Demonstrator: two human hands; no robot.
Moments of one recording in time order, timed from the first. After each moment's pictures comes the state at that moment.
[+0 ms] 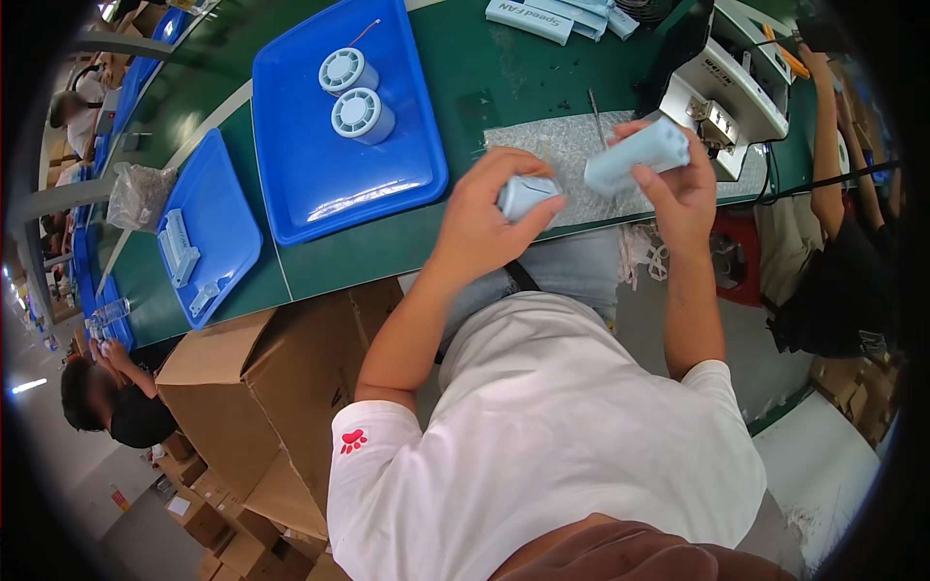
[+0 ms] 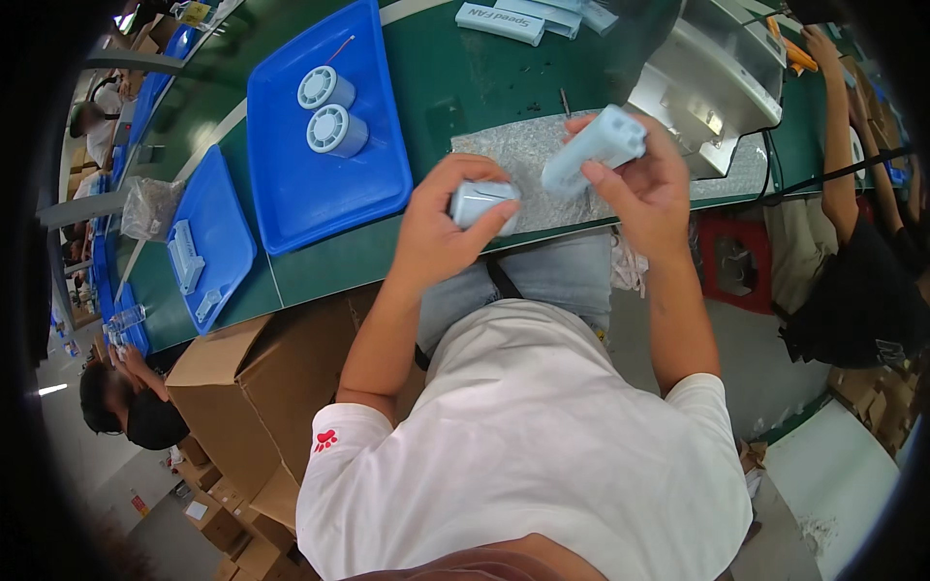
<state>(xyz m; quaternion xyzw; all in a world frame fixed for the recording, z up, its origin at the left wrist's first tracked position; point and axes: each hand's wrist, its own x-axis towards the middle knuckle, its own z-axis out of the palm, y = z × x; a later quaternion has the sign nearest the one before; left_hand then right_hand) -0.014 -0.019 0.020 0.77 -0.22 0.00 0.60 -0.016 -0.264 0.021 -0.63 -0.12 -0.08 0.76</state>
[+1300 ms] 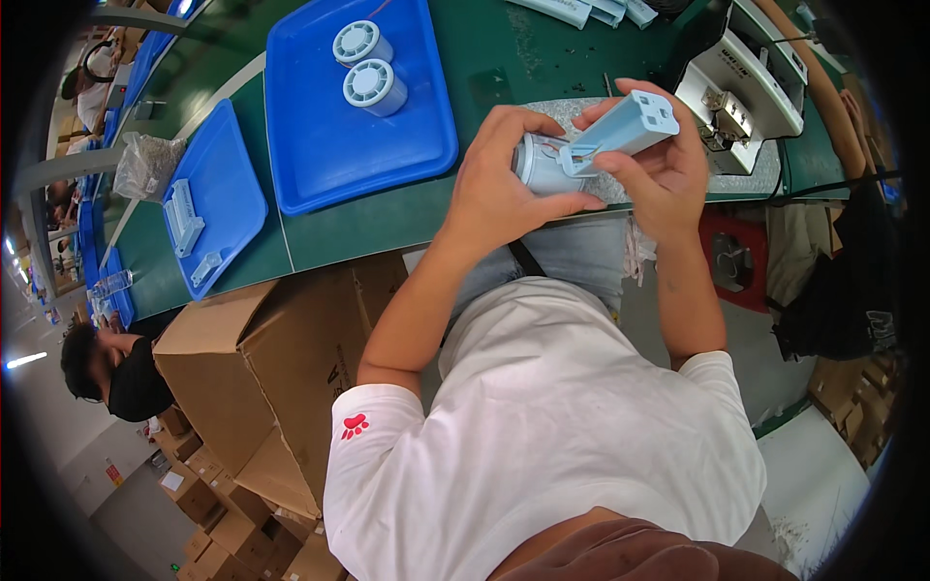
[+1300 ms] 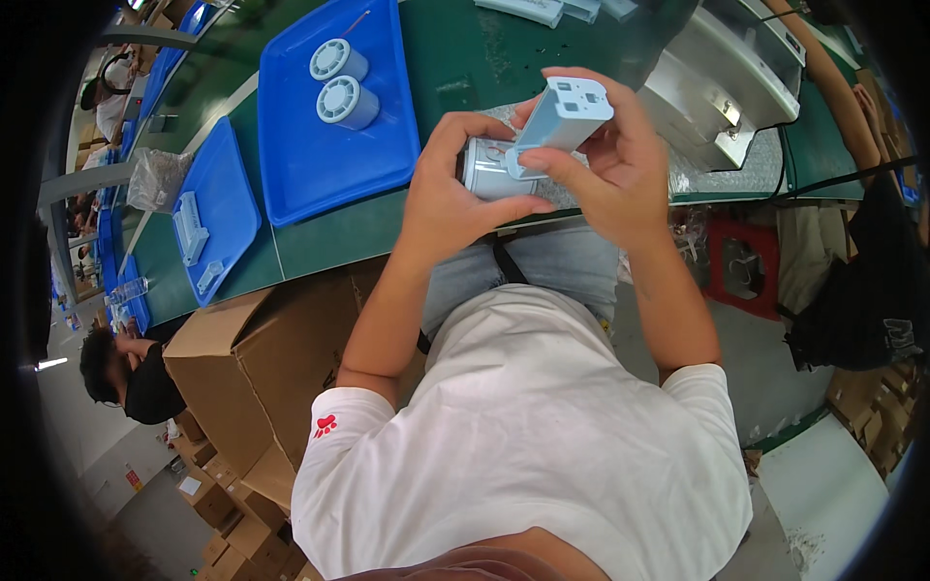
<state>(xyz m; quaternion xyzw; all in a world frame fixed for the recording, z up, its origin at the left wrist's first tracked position) -0.015 -0.024 0.030 0.81 -0.19 0.04 0.55 -0.014 -0.216 0.046 -0.61 -0.19 -0.07 0.77</state>
